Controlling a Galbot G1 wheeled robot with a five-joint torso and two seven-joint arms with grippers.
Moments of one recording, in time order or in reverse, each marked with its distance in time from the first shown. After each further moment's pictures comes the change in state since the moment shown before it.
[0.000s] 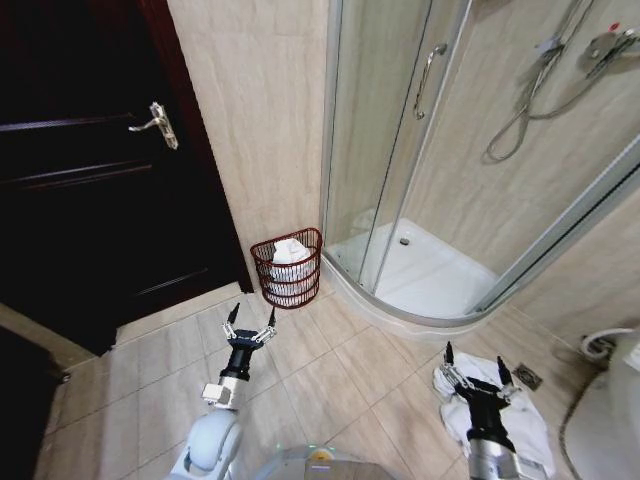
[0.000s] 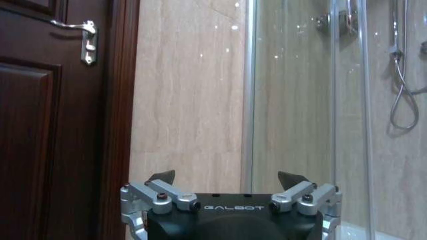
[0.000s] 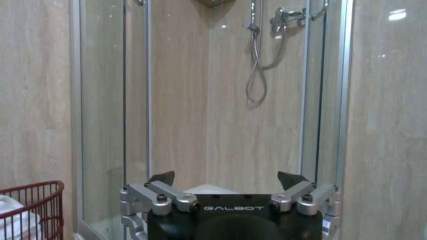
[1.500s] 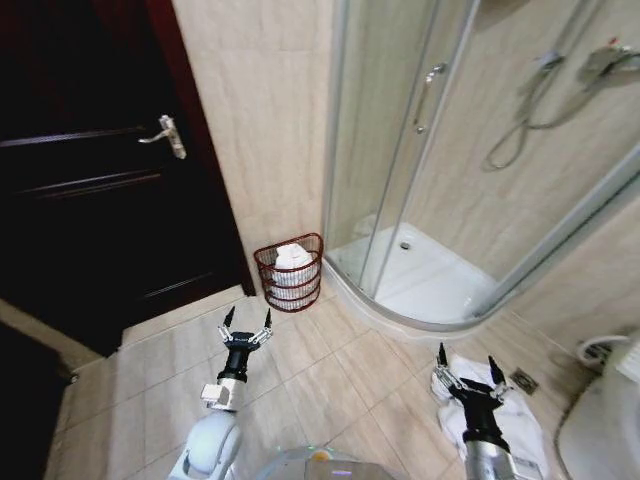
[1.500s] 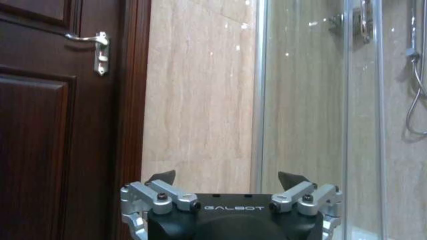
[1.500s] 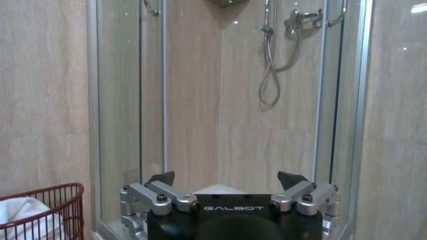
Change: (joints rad) left arm 0.019 0.004 -0.001 -0.008 -0.004 0.004 -0.039; right arm -0.016 0.004 -0.022 0.013 -0.019 -0.019 -0.031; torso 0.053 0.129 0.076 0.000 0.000
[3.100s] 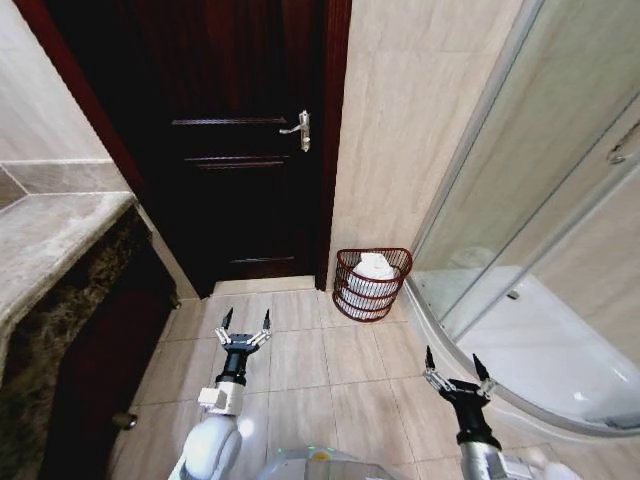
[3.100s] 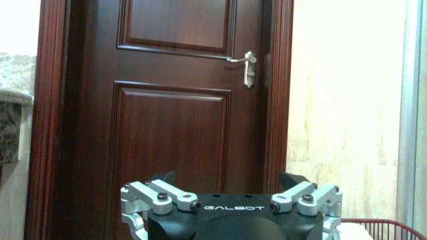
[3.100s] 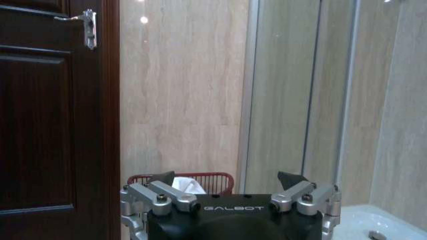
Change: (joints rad) left arm 0.028 -0.012 -0.001 -0.041 -0.001 0.042 -0.027; right arm 0.005 -0.024 0.006 -0.036 -0.008 -0.006 -0.091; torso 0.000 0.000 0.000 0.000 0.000
